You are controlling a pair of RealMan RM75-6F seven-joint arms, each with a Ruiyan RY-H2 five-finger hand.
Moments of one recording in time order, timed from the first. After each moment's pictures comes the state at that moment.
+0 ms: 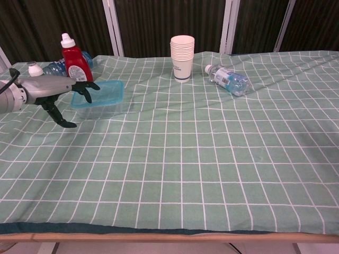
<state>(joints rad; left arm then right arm) -0.84 -1.43 -0.09 -1.20 1.15 0.65 0.08 0.15 -1.12 -0.01 -1.63 -1.43 1.26 -0.12</state>
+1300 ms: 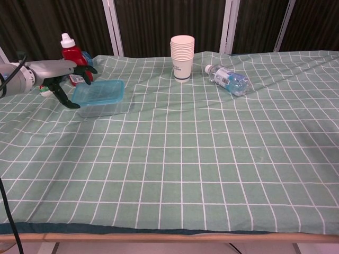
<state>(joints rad) -0.89 -1.51 -0.18 -1.02 1.09 0.64 0.06 0.15 -1.11 -0.01 -1.64 -1.43 1.27 -0.11</state>
